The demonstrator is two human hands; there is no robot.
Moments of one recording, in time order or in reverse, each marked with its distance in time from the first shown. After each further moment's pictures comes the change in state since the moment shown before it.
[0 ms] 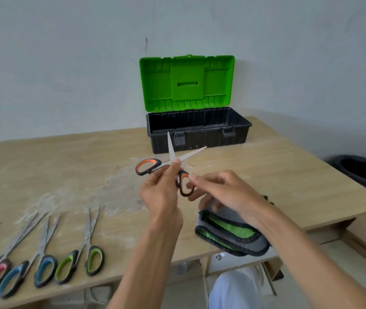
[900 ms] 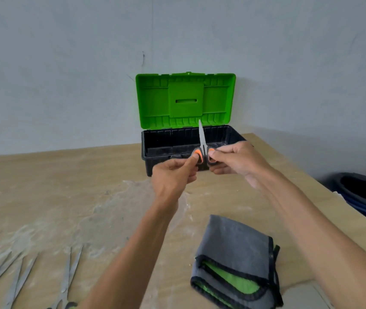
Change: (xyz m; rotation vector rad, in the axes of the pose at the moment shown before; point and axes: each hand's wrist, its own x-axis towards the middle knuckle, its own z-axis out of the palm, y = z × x) left_hand 0.086 0.014 0.076 0.388 -0.283 0.189; right_hand 0.118 -0.049 -0.086 0.021 0.284 -0.068
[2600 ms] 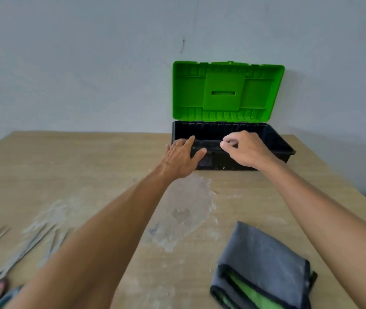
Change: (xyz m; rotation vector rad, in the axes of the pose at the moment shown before) left_hand 0.100 -0.013 -0.056 1.257 -0.245 0.297; right_hand 0.079 -0.004 0.047 -0.825 -0.076 -0.287
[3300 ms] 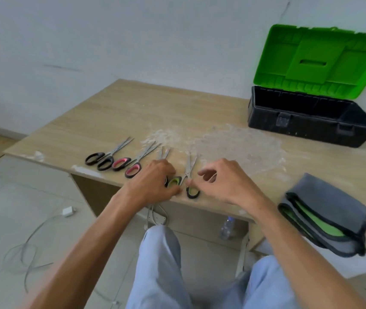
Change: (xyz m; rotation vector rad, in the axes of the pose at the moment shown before) left_hand -0.334 -0.112 -0.060 0.064 -0.067 -0.221; right_hand -0.235 -0.192 0.107 0.154 -0.405 -0.243
